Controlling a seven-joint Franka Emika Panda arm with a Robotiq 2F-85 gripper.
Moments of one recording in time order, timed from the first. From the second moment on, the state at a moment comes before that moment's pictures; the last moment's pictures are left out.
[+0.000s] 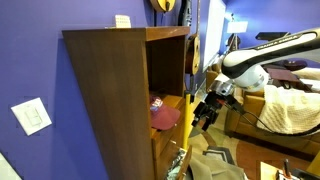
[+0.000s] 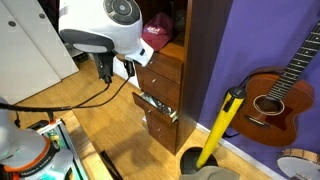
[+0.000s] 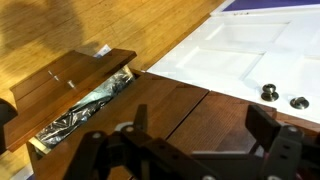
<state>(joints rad) 0.02 -0.40 -0.31 -2.49 0.68 2.07 -0.26</state>
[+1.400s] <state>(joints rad) -0.04 -0.23 -0.21 -2.36 1.18 2.10 -0.36</state>
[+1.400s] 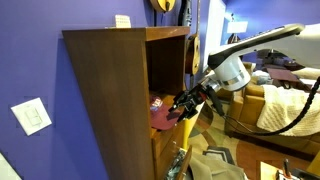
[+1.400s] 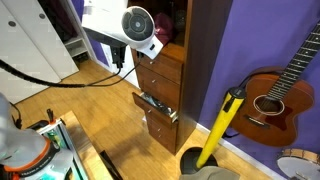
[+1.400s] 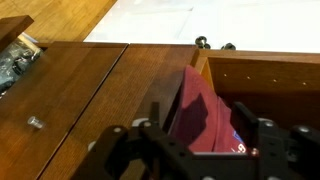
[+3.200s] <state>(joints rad) -0.17 -0.46 -0.20 -2.40 1.36 2.08 -0.63</state>
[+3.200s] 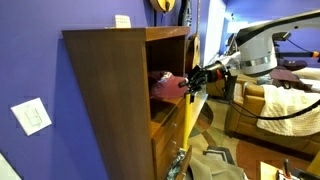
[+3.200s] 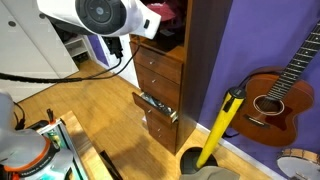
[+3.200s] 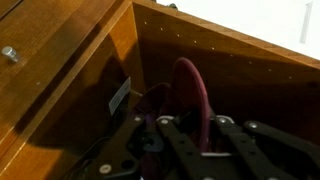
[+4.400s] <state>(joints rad) -0.36 -0.83 -0.18 -2.54 1.10 2.12 -0.12</state>
